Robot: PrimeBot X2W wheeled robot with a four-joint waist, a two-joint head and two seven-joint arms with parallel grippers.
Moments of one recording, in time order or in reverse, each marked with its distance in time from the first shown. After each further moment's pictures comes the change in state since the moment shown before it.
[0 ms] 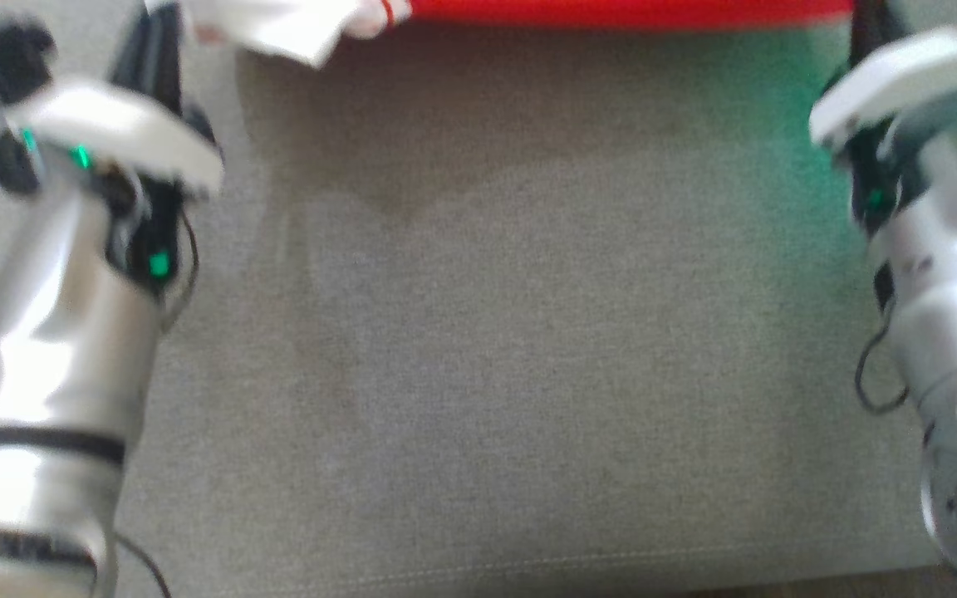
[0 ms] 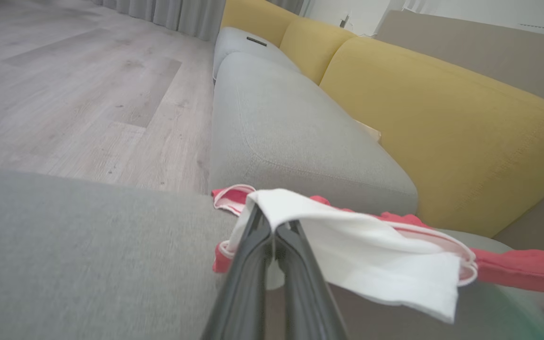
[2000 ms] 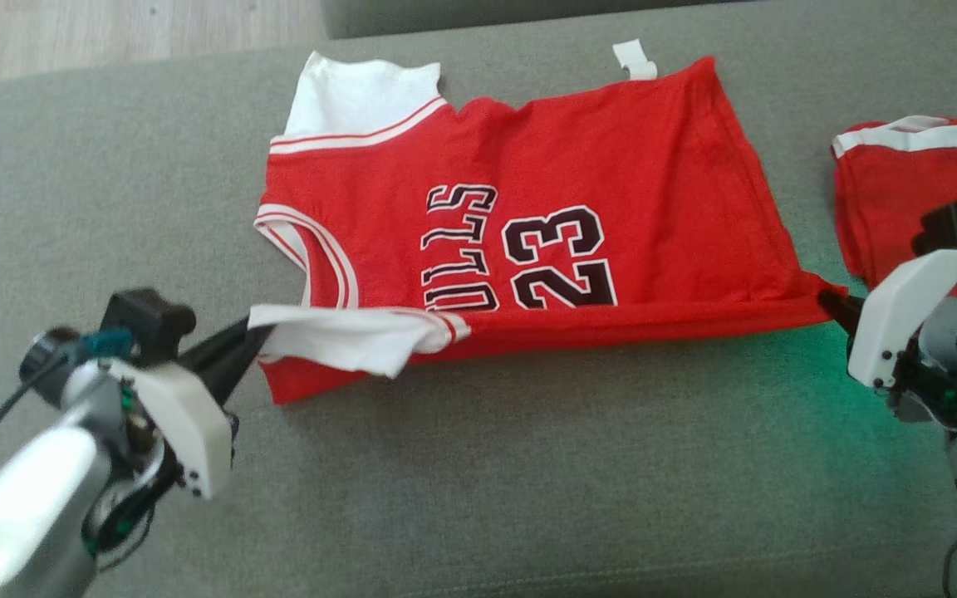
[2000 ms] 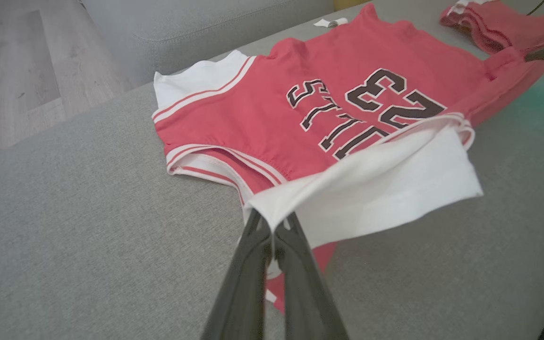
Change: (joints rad) left arm 0.552 0.426 -0.324 -0.687 0.062 0.050 0.317; right arm 0.647 -0.214 0.111 -0.706 0.181 0.000 0.854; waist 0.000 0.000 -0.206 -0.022
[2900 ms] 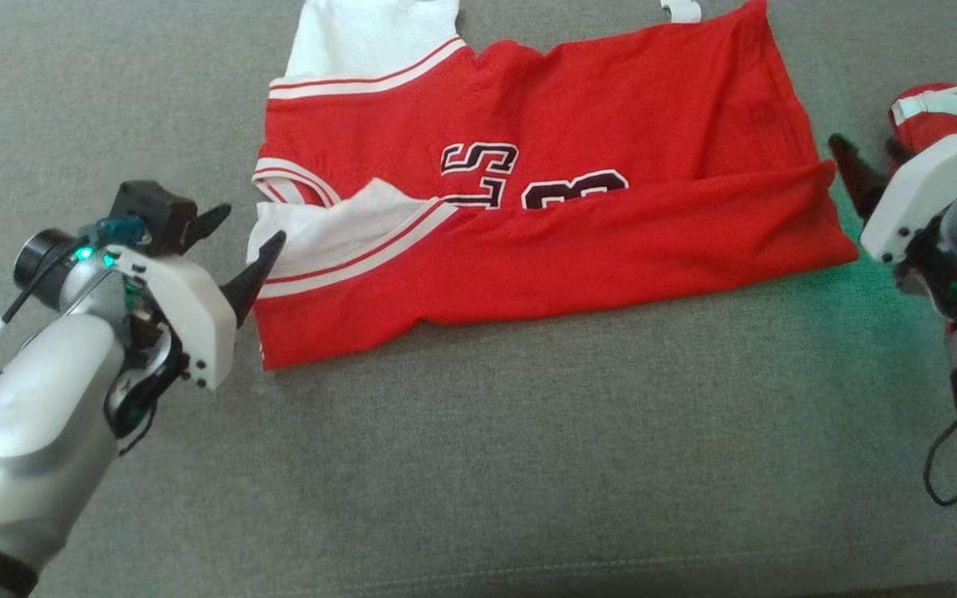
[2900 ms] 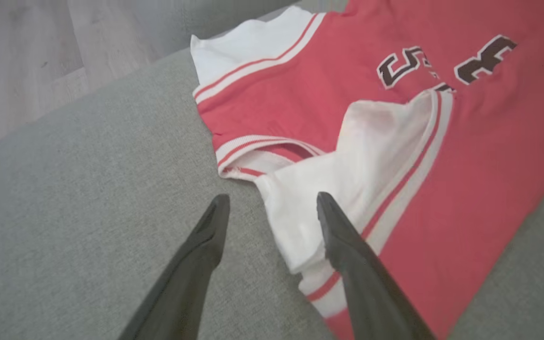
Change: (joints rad) left arm -0.349 -0.104 -0.169 0.399 0.000 -0.044 -0.034; right arm -0.245 0.072 -0.077 0.138 -0.130 0.000 -0.188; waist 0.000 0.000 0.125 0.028
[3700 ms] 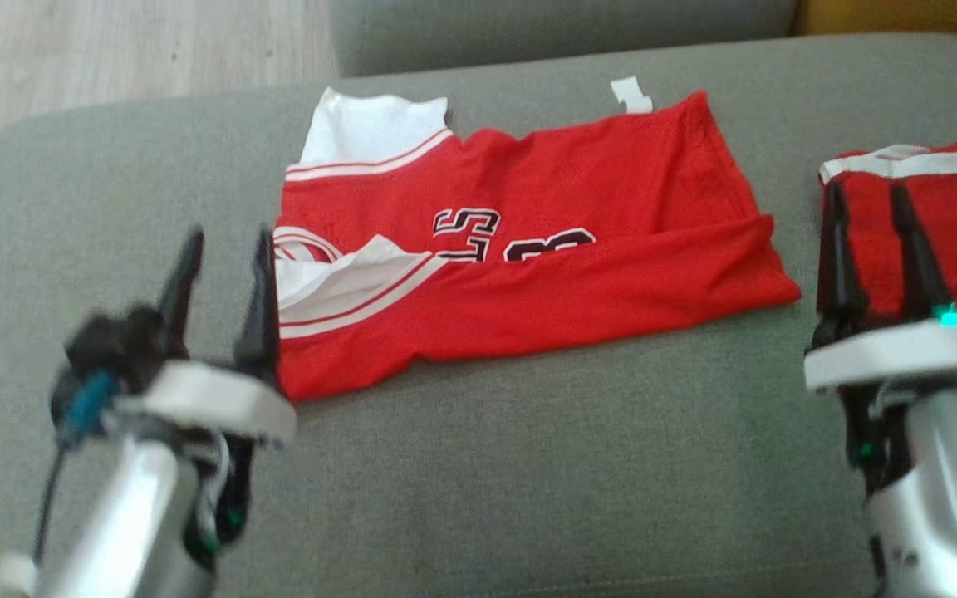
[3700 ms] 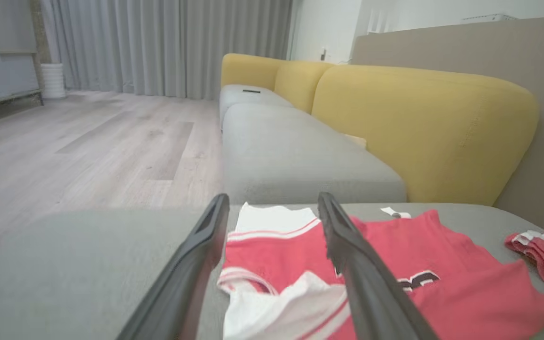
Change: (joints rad) left arm 0.438 -0.250 0.439 -0.372 0.134 0.308 -0.285; right arm 0.369 0.140 -0.026 -0.288 -0.077 0.000 -0.739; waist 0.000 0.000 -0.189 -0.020
